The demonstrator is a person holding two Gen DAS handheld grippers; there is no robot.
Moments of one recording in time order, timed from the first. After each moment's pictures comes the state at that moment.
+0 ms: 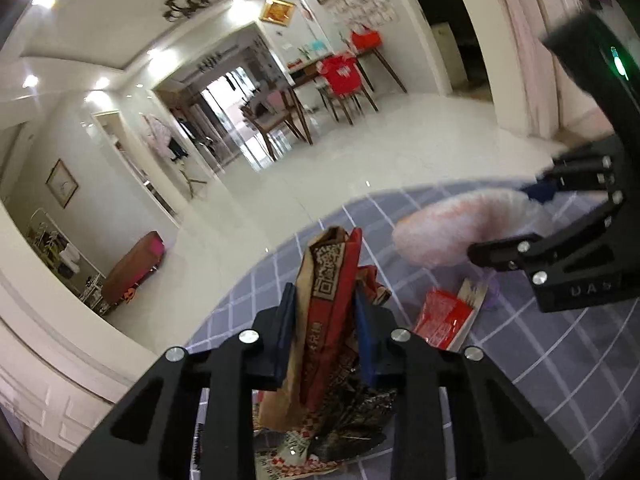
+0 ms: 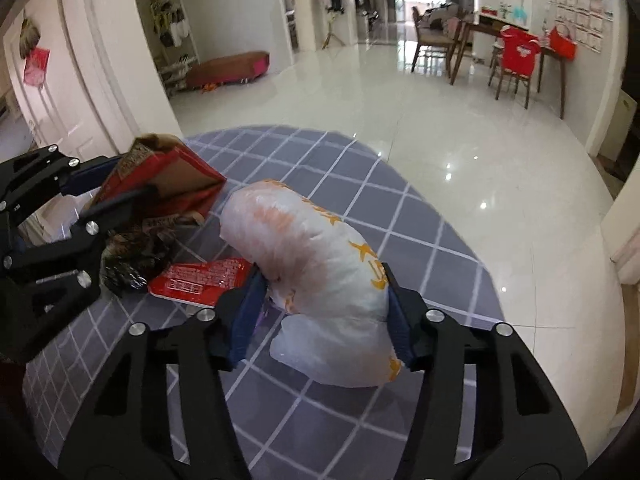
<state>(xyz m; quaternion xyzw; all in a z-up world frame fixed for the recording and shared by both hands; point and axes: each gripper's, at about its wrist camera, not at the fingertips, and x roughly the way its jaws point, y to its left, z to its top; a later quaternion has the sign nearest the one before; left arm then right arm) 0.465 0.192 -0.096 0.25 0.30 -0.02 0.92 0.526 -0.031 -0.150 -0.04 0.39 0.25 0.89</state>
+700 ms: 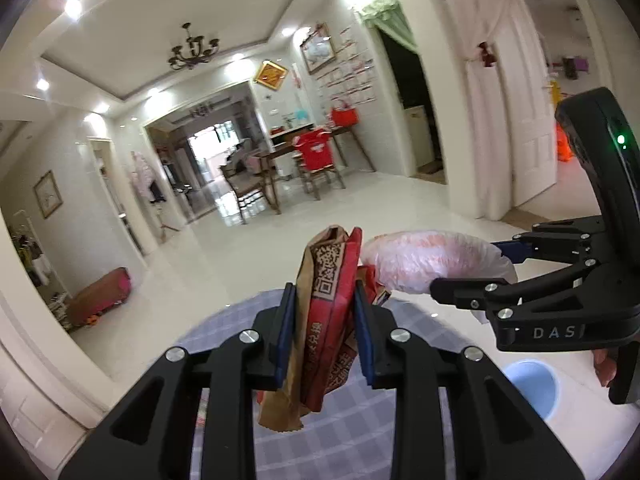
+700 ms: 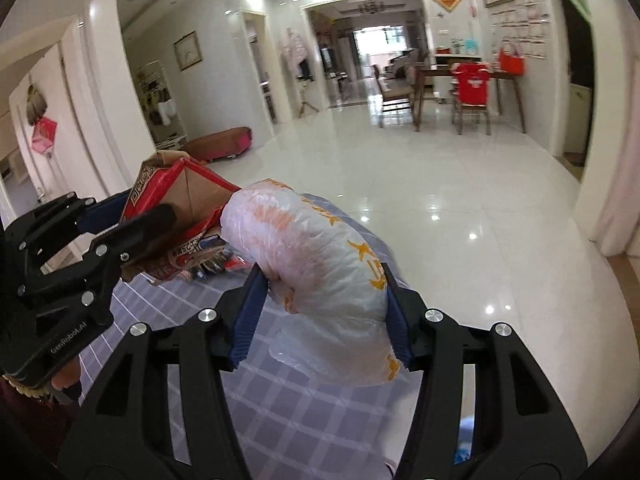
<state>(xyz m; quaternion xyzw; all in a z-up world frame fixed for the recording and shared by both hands) 0.300 0.051 -0.008 0.18 0.21 -0.11 0.96 0.359 -0.191 -0.051 0.05 0.30 0.20 0.93</state>
